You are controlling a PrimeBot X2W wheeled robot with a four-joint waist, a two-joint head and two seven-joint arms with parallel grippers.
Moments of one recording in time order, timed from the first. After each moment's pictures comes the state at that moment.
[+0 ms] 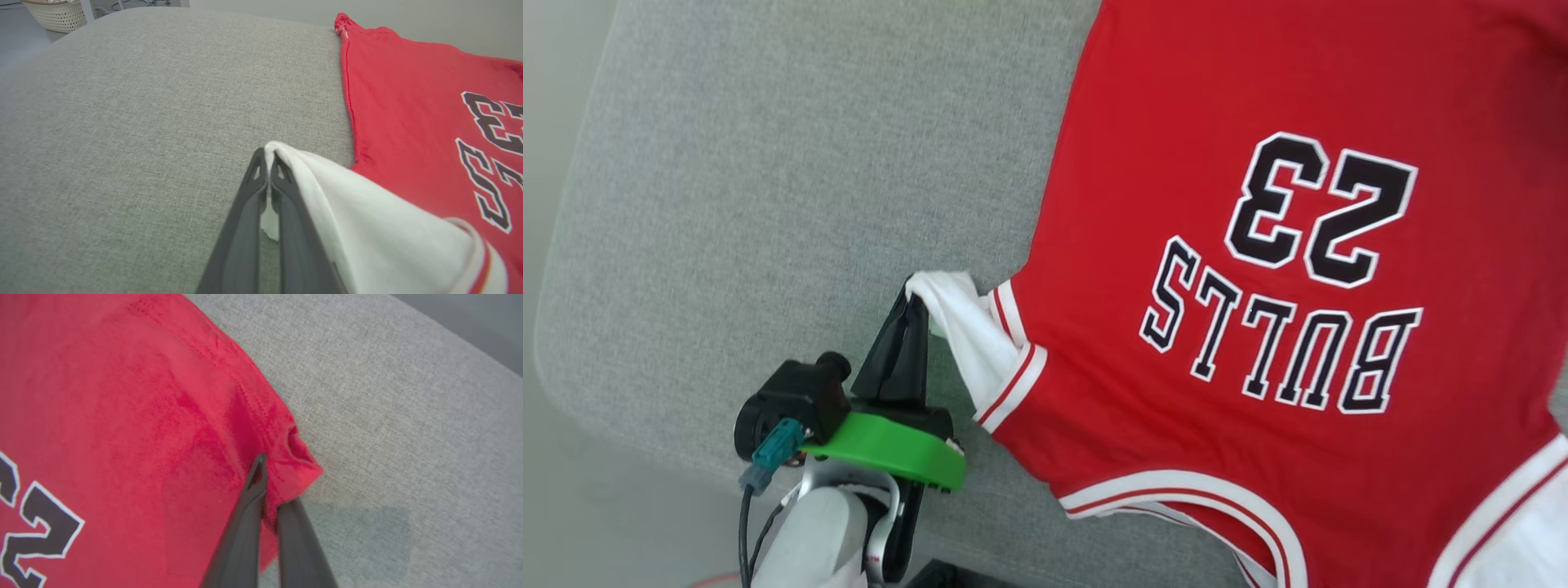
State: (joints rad) left arm -0.19 0.13 -0.26 0.08 -0.36 0.00 -0.26; right arm -1.13 -0.71 0.50 0.41 0.71 0.13 1.00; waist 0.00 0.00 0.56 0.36
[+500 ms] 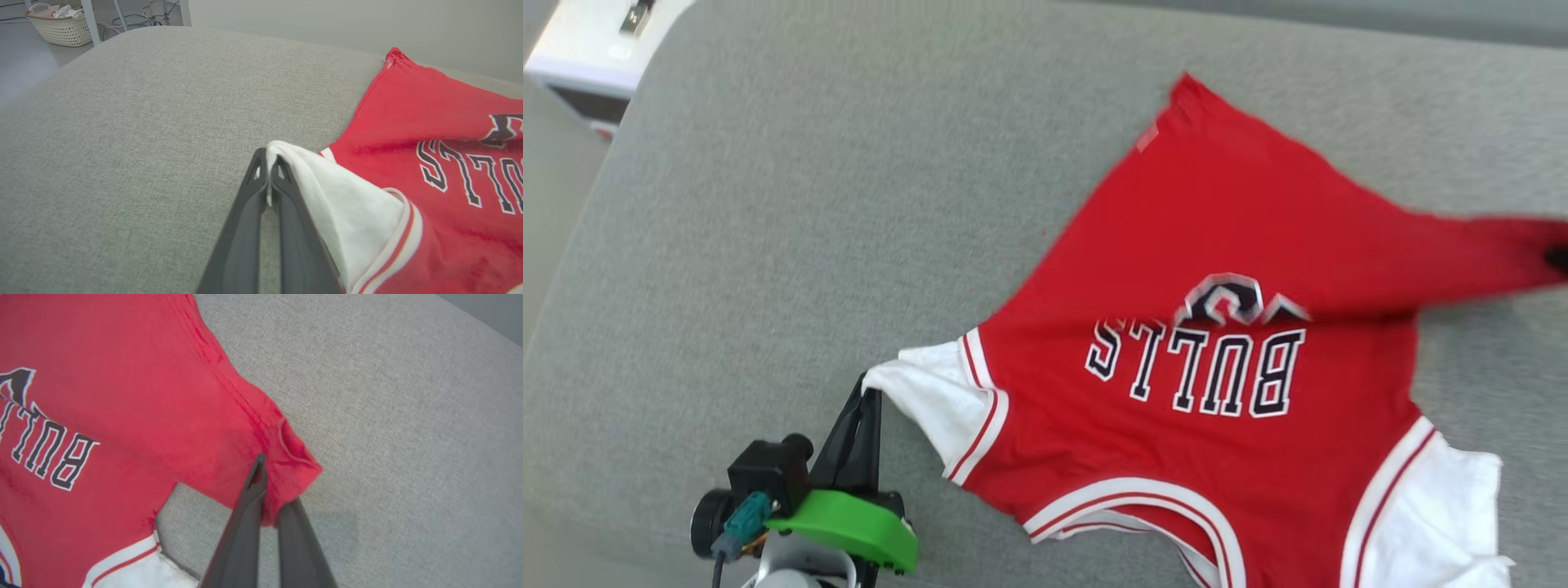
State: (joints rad) left arm -0.02 0.19 -0.21 0.10 -0.36 0.01 -0.24; right arm -0.67 -0.96 0.53 0.16 0.96 0.13 0.76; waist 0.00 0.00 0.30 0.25
